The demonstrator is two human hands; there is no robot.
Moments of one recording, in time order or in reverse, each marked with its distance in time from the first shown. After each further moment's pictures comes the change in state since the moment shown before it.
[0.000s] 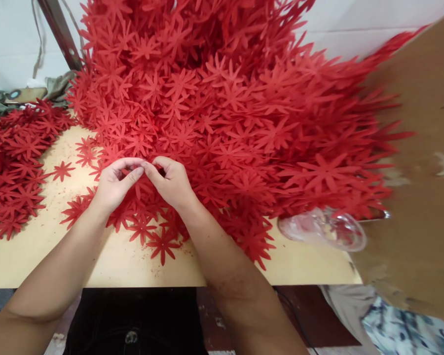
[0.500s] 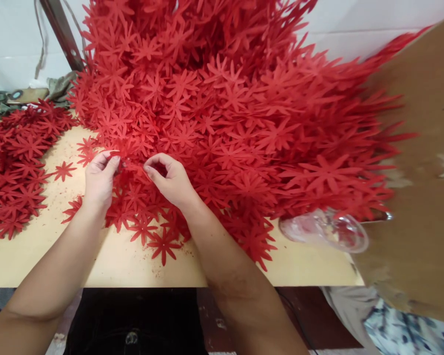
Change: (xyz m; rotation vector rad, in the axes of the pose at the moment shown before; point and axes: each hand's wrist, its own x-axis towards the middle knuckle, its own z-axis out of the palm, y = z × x) left_hand 0.016 -0.018 -0.017 -0.136 0.291 -0.005; right_hand 0.004 0.014 0.000 0.080 -0.024 -0.021
